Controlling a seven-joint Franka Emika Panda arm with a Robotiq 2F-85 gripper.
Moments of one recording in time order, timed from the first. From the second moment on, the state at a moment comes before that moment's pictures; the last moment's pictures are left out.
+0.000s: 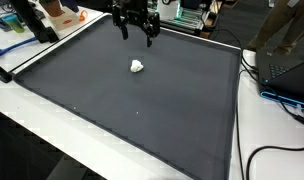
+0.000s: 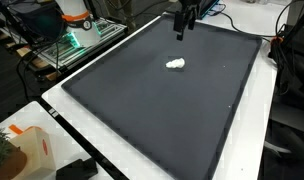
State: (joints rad) arm 0.06 0.21 0.11 -2.08 -0.05 2.31 0.18
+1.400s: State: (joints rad) arm 0.09 0.56 0.06 -1.47 -0.05 1.75 0.21
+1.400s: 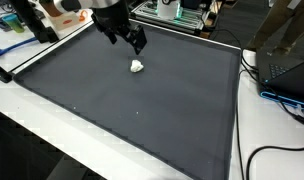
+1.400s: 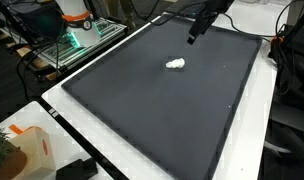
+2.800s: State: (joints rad) arm 0.07 0.96 0.02 -0.97 -0.01 1.36 0.22
